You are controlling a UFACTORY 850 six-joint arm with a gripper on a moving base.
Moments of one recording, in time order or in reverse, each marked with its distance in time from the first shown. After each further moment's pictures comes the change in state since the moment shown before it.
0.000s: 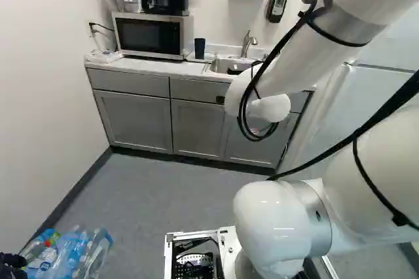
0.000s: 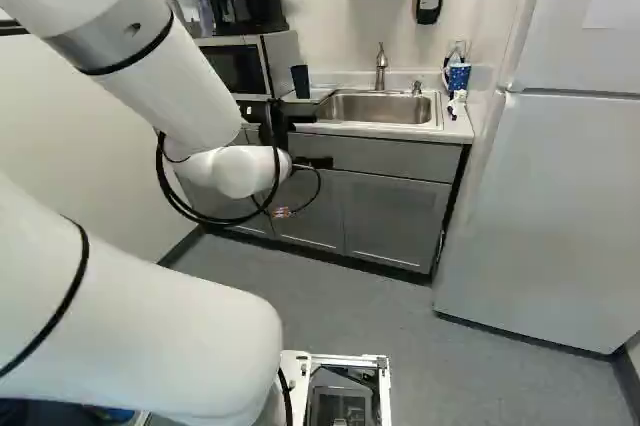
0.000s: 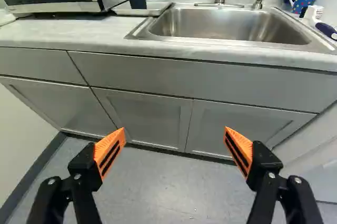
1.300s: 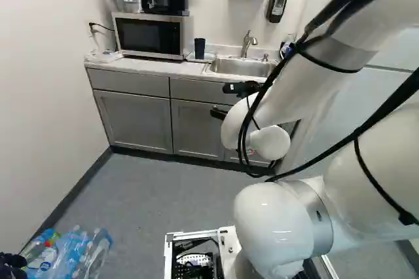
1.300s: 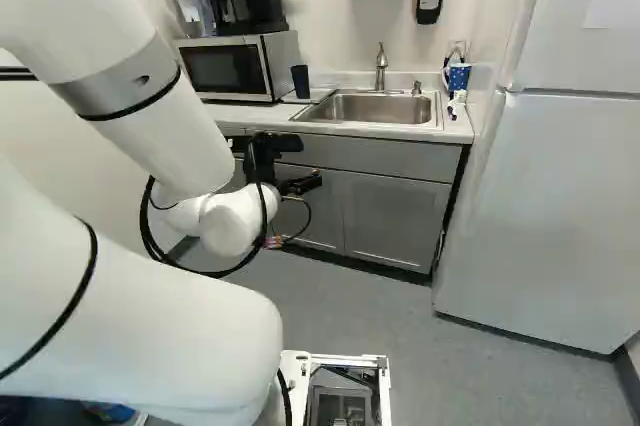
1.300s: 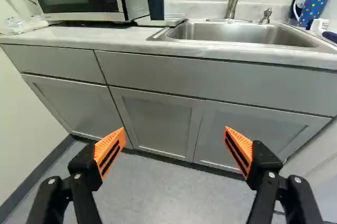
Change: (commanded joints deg) arm 3.2 -0.6 9.5 -0.3 16.7 0.2
